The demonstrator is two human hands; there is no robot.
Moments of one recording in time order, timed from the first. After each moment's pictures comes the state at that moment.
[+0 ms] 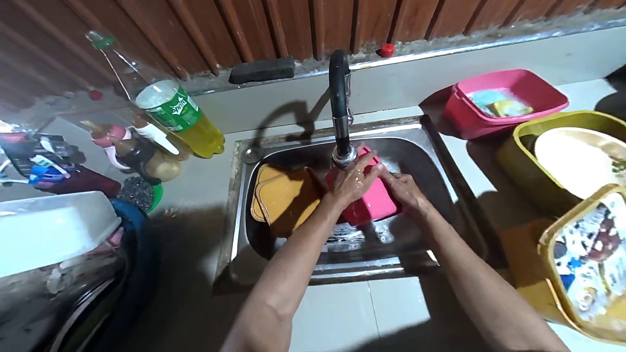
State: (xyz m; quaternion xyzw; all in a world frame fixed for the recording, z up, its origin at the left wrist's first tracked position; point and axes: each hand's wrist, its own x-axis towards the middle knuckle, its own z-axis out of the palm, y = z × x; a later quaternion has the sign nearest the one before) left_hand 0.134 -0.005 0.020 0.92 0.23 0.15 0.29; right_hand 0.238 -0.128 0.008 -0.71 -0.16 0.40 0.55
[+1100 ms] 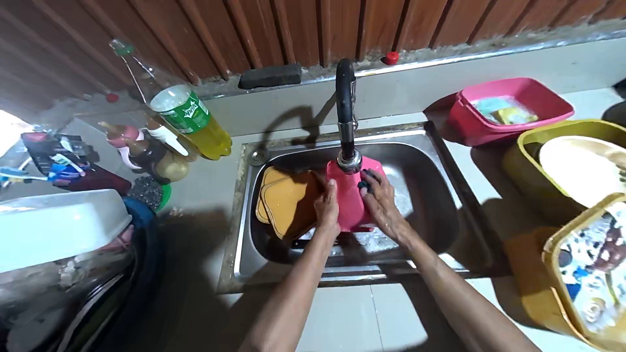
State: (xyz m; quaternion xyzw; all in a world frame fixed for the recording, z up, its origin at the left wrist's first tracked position) left_hand 0.081 -0.037 0.005 0.44 0.55 0.29 0.64; right_hand 0.186 -0.125 0.002 -0.74 -0.47 0.16 0.46
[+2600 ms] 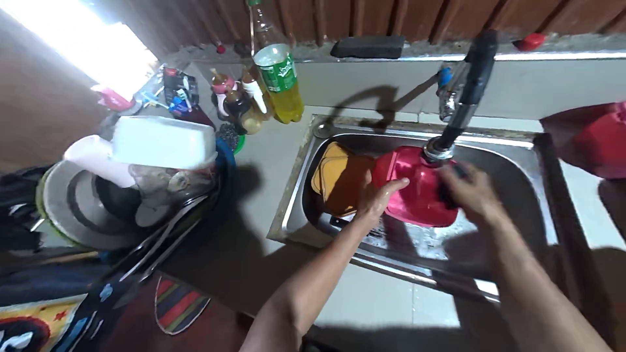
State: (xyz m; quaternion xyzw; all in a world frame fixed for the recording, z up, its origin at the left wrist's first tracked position) left_hand 0.036 -0.038 0.026 0.48 0.48 0.31 0.67; right_hand 0.213 -0.106 0.043 -0.72 -0.39 0.32 0.48
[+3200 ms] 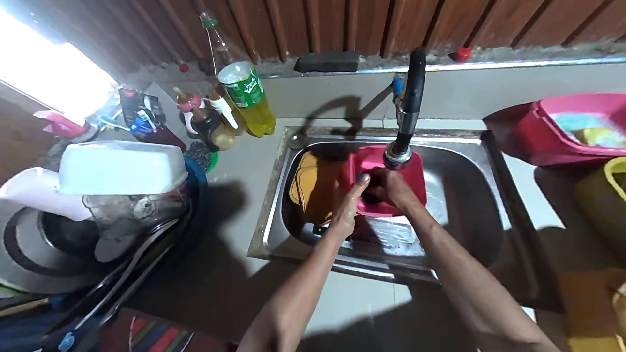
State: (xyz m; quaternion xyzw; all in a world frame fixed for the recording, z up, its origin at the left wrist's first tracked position) left_hand 0.034 -0.036 0.025 0.42 0.46 0.34 0.70; right_hand 0.181 -0.055 0.019 -0.74 -0.54 0.25 0.31
